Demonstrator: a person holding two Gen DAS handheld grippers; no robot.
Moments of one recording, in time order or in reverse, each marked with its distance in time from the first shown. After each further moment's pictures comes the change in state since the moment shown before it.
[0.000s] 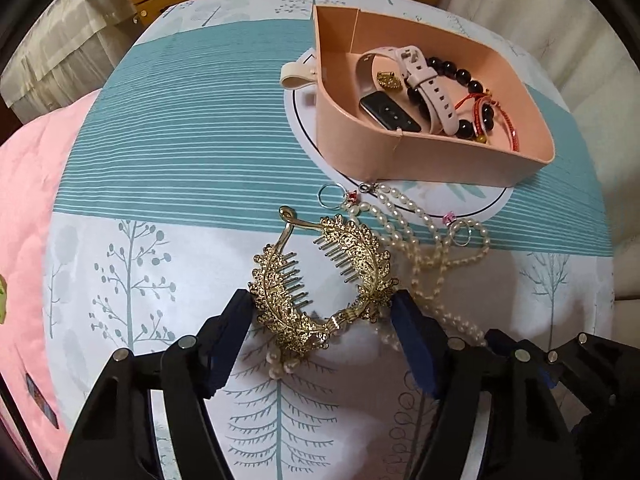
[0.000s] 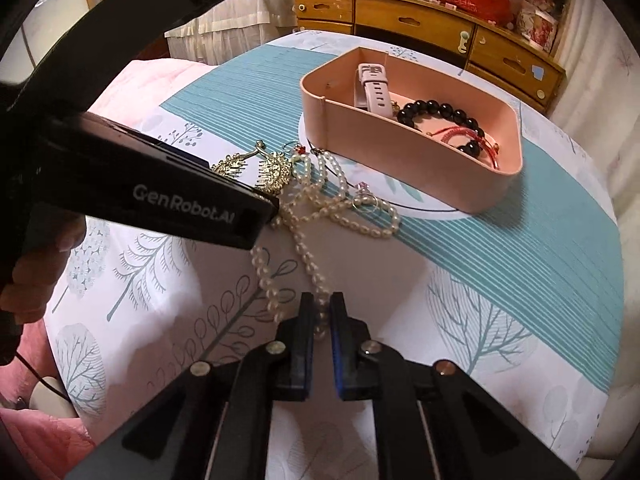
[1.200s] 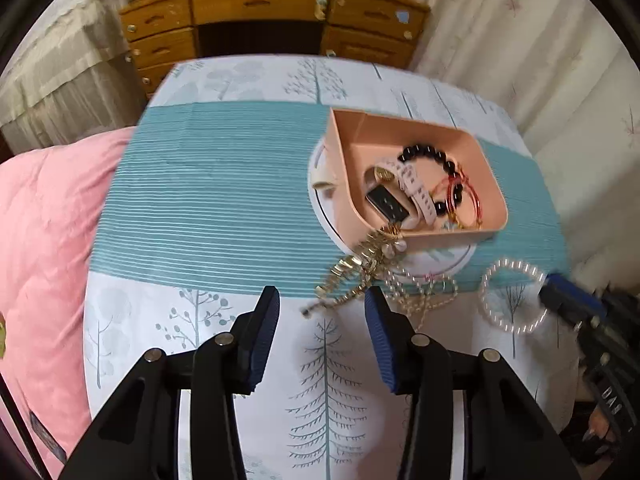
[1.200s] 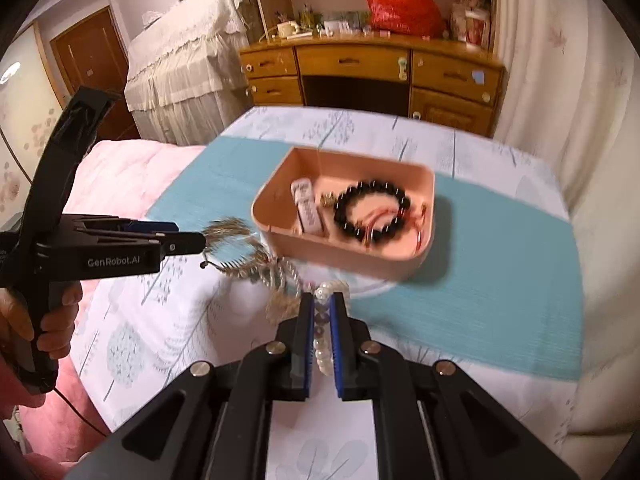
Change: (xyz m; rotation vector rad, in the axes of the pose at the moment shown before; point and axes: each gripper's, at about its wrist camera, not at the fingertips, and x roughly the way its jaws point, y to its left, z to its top) left arm -0.075 0.055 0.026 0.067 -0.112 -0.089; right arm -0.076 -0.034 0.046 0.206 -0.167 -0.042
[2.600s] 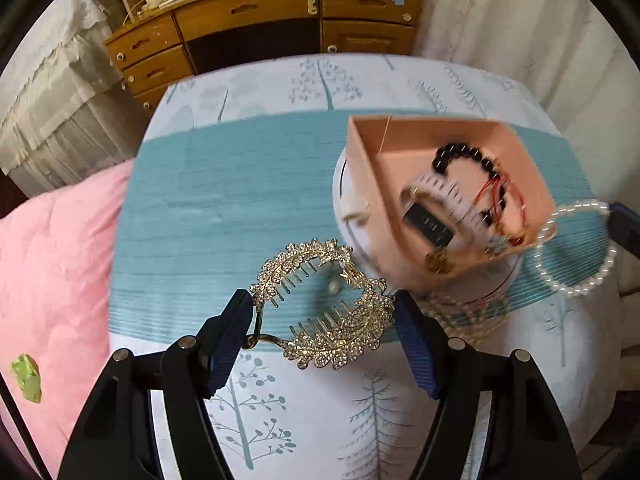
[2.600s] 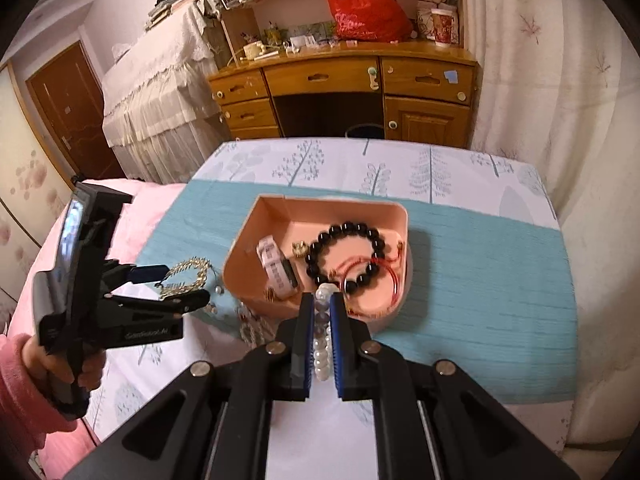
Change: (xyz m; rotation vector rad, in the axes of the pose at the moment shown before) left arm 0.029 0.004 0.038 0.108 -0.024 0.113; right arm 0.010 -0.031 0.043 0.118 -0.046 -0.012
